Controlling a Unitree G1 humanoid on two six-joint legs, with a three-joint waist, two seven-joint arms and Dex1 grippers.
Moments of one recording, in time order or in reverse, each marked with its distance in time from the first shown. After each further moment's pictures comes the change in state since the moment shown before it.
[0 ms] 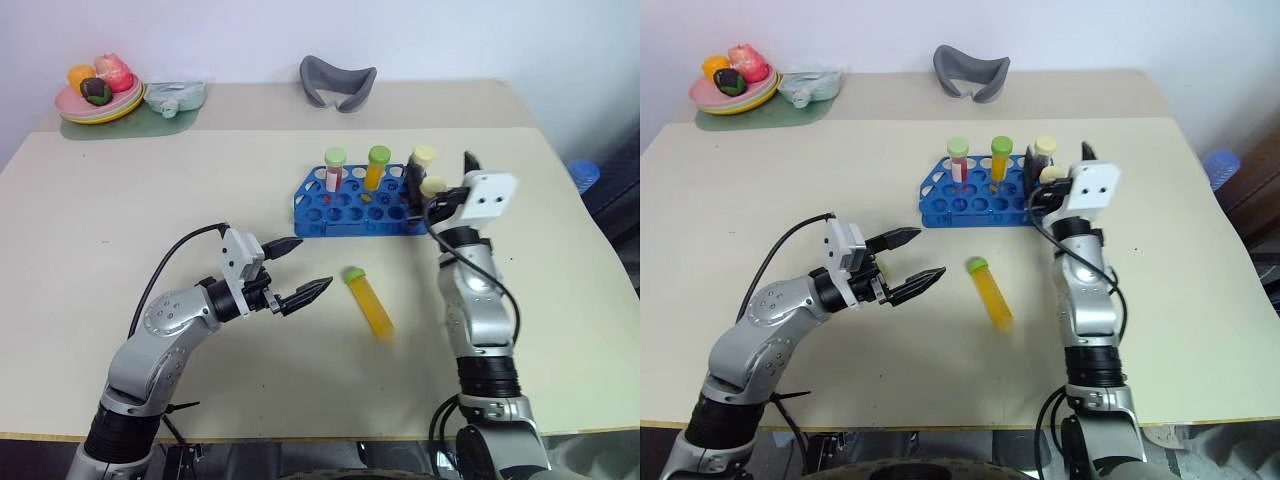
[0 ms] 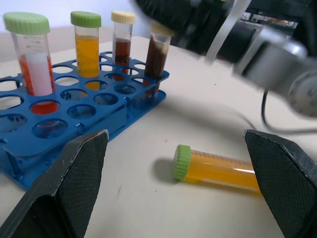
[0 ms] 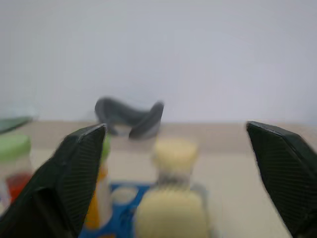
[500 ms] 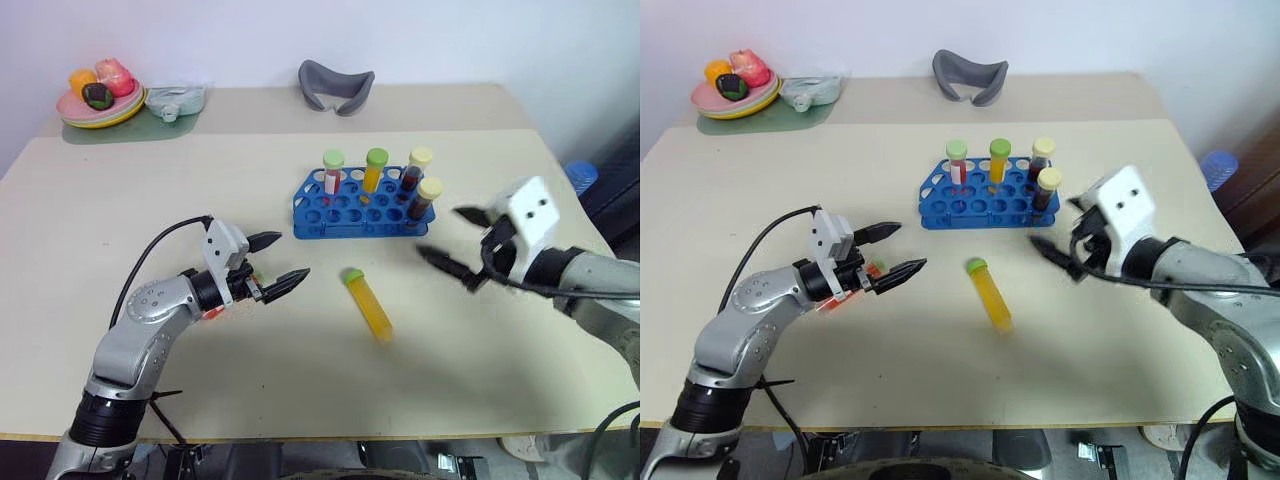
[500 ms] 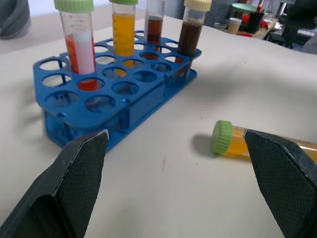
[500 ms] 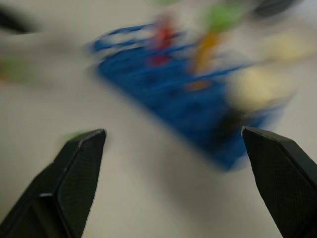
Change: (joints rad) left arm -0.063 0.077 0.041 0.120 0.036 -0.009 -0.037; right arm 0.060 -0.666 -0.122 -0.601 0.851 1.203 0.203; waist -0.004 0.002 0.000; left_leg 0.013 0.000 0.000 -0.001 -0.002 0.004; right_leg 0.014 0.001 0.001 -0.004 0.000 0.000
